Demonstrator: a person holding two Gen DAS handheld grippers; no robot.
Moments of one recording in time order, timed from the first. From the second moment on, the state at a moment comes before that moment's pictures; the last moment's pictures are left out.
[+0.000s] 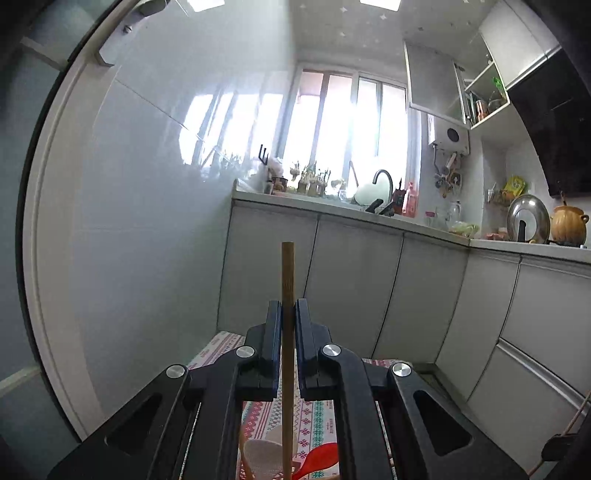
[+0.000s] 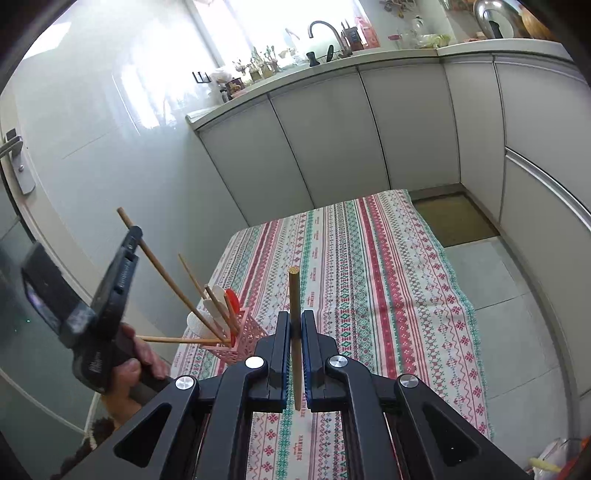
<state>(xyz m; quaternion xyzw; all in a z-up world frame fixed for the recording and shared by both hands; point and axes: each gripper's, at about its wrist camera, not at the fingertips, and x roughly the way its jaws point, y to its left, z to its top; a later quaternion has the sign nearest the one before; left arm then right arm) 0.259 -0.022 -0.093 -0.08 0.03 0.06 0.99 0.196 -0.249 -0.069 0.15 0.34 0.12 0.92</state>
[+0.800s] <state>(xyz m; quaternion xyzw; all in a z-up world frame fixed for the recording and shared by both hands) 0.290 -0.018 -0.131 -0.10 0.10 0.04 0.99 0.195 -0.247 -0.068 0.16 0.35 0.12 0.92</state>
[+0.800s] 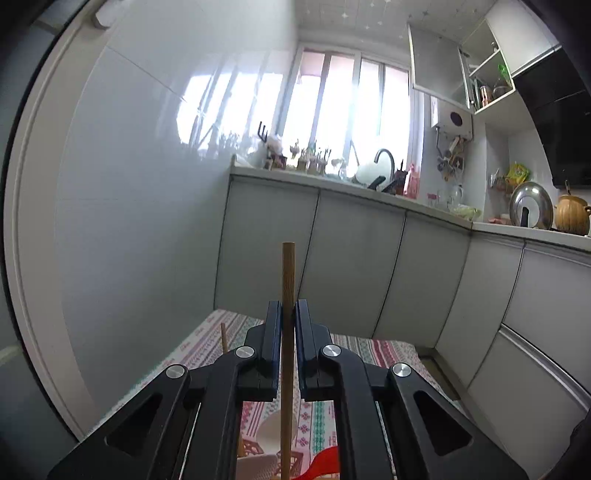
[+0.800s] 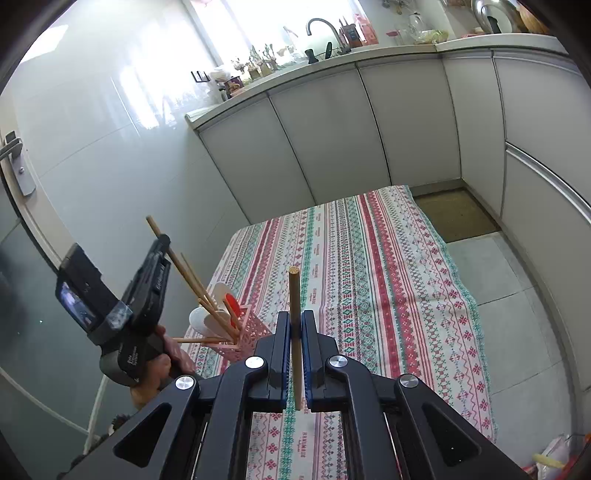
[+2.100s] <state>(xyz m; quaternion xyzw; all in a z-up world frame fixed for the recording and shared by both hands) 0.206 0.082 -0.149 -0.10 0.48 0.01 0.87 0.221 -0.126 0.005 0.11 0.22 0.15 0.96</state>
